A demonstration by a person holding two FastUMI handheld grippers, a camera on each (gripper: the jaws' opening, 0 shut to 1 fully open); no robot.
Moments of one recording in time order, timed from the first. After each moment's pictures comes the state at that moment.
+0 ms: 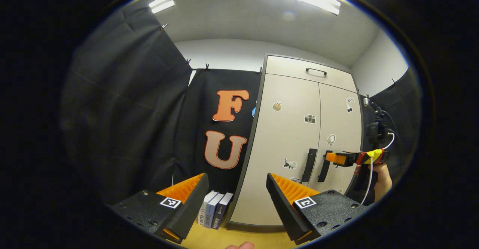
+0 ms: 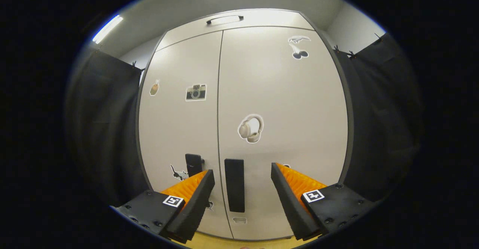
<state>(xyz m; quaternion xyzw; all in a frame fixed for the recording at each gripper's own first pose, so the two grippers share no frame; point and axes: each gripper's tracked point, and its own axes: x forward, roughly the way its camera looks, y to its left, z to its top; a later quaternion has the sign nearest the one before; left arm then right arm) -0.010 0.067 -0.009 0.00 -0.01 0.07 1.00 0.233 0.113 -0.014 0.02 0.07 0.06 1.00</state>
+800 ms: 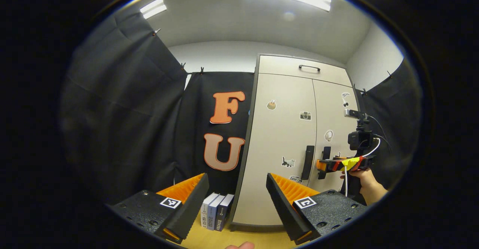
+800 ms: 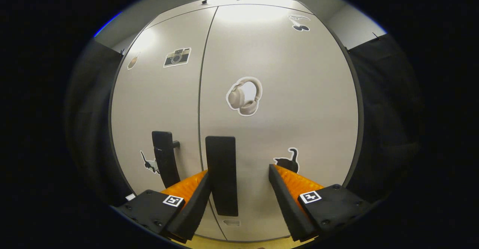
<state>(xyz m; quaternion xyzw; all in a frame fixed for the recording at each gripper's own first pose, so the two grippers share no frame) -0.008 0.054 -0.012 0.02 -0.01 0.07 1.00 0.268 0.107 -0.056 0.01 0.08 0.00 1.00</state>
